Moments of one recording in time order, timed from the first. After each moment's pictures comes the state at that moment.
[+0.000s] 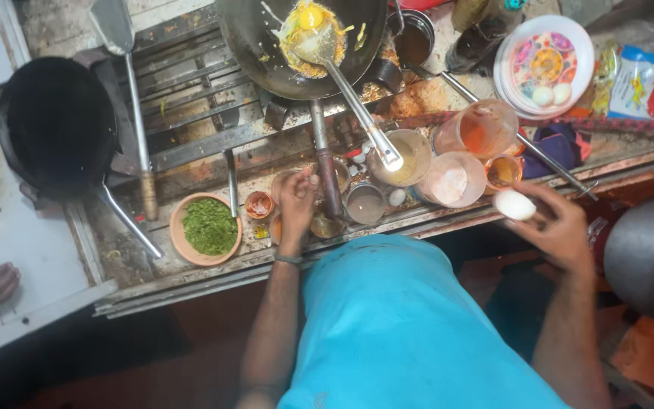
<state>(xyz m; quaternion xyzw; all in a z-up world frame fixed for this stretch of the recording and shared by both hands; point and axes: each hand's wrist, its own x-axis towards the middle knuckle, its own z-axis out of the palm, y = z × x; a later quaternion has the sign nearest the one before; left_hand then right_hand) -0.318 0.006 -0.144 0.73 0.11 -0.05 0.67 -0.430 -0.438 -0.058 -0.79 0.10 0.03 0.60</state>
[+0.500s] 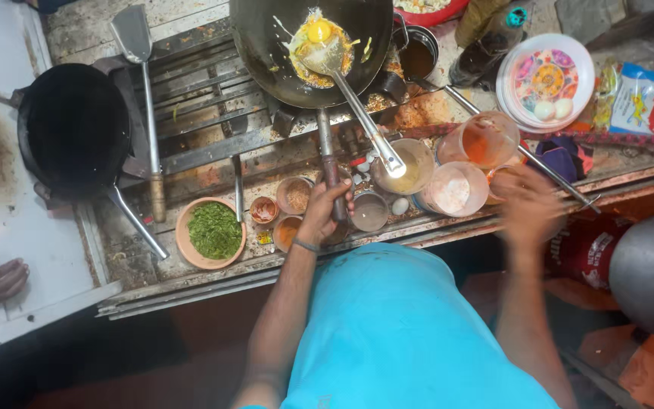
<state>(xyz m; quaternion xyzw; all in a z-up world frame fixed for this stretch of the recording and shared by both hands) -0.302 -0.026 -0.147 0.39 0.18 -0.31 0.85 -0.394 -0.399 -0.125 -0.85 0.25 -0.16 0.44</state>
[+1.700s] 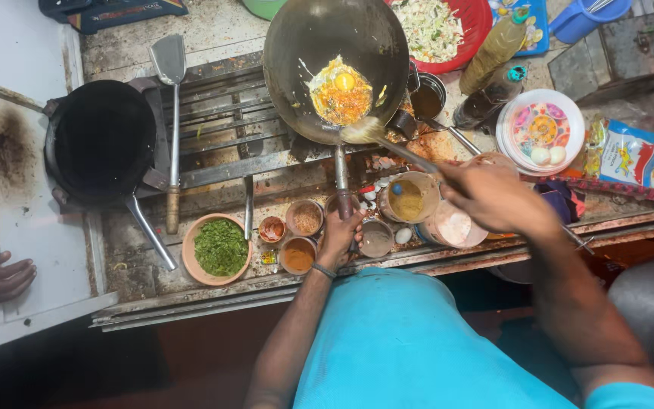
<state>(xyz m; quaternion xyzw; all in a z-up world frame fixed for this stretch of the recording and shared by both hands) -0.320 -0.046 -0.146 0.47 0.23 -0.24 0.82 -0.267 -0.297 0.092 -0.95 -0.12 0.26 0.11</state>
